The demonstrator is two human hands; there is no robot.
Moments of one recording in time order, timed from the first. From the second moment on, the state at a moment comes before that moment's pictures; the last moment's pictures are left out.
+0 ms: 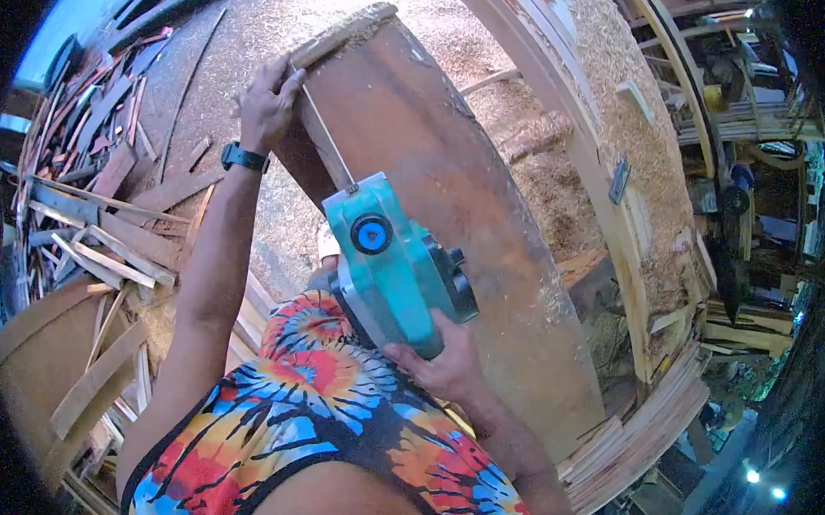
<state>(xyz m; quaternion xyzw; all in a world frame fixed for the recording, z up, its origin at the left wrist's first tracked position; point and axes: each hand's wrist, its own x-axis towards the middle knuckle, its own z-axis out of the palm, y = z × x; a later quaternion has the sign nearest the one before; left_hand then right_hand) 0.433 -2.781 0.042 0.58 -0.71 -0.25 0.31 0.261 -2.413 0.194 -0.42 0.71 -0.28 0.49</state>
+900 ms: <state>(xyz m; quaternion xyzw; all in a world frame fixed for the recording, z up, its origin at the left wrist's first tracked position) 0.483 -2.746 0.050 0.62 -0.66 -0.25 0.34 0.287 -2.499 0.219 -0.51 0.67 -0.35 0.42</state>
